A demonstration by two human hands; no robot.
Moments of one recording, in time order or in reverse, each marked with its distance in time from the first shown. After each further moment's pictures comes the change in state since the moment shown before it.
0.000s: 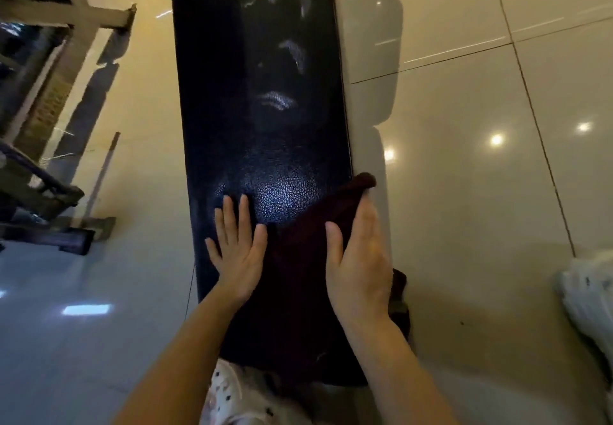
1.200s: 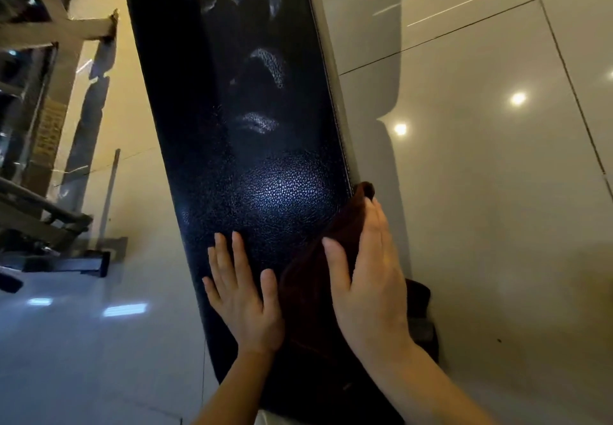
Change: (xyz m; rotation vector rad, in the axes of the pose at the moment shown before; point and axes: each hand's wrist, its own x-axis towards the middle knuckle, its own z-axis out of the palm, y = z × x) left_hand -0.003 -0.006 0.029 0.031 0.364 0.142; right_hand 0.027 0.002 0.007 0.178 -0.021 0.064
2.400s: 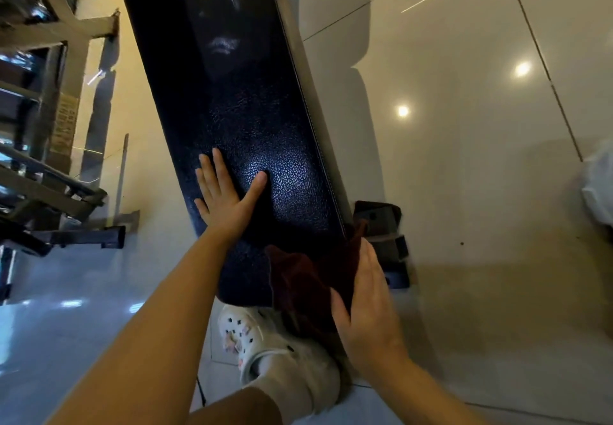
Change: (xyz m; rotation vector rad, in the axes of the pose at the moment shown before) left_hand 0.009 0.019 -0.030 0.037 -0.365 -0.114; right_hand -0.169 0.085 -0.031 0.091 -0.225 0.066
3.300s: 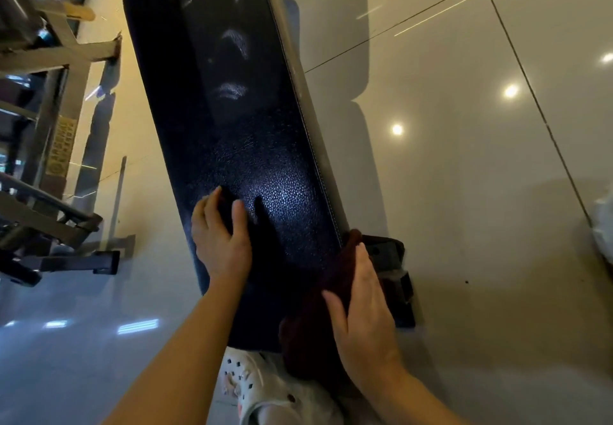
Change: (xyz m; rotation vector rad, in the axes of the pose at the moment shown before) left_hand 0.005 0.007 -0.001 -0.182 0.313 0.003; right_hand 0.049 -0.036 -0.008 0.036 0.050 0.038
